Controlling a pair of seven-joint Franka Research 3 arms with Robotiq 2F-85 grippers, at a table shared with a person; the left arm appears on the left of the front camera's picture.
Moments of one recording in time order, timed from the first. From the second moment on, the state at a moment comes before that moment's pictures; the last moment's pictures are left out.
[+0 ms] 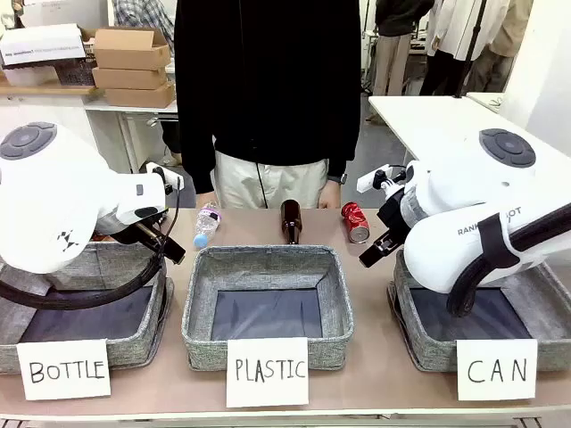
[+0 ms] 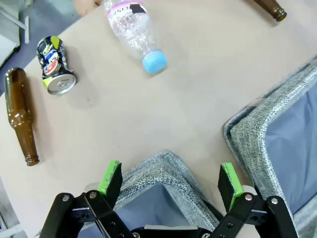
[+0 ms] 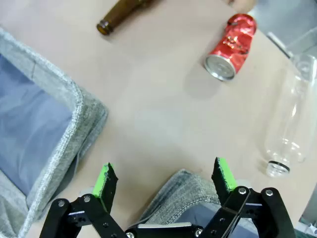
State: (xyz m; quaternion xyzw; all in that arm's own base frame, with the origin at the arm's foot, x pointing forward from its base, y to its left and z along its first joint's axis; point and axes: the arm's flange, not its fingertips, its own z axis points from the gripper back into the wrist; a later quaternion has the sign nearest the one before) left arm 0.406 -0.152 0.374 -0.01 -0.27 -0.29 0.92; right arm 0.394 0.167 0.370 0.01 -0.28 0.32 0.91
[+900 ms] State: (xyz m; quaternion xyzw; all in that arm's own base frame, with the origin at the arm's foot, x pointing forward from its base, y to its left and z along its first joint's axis) left arm 0.406 -0.152 0.374 -0.01 -0.27 -0.29 0.92; right arm 0.394 0.167 0.370 0.01 -0.28 0.32 0.91
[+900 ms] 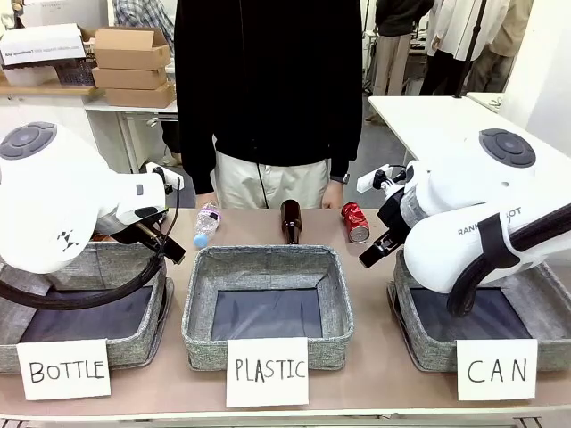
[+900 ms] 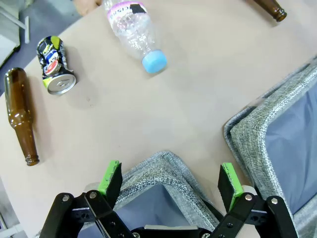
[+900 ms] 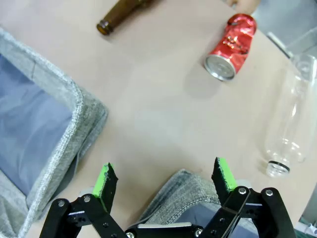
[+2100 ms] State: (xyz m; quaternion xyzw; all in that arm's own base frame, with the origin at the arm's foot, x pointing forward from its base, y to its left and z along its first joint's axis) left arm 0.315 -0.149 0.558 -0.11 -0.30 -0.20 0.92; right arm 0.309 0.130 0.545 0.18 -0.29 0.21 0.91
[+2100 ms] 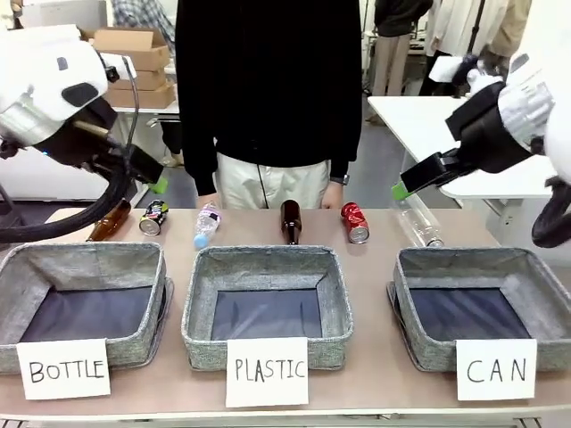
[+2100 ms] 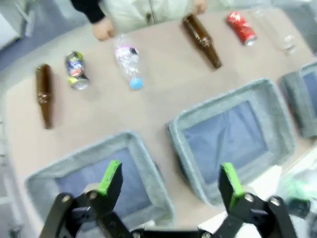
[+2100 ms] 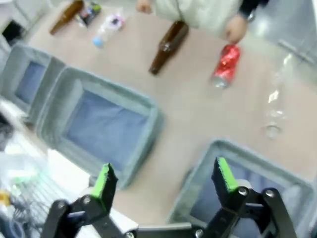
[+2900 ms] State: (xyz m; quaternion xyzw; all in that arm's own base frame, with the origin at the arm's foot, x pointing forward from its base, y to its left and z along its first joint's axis) left arm 0.353 0.047 0.493 -0.60 -0.17 0.06 0.78; right arm 0.372 -0.044 0.483 0.66 -0.15 -0.09 0.73
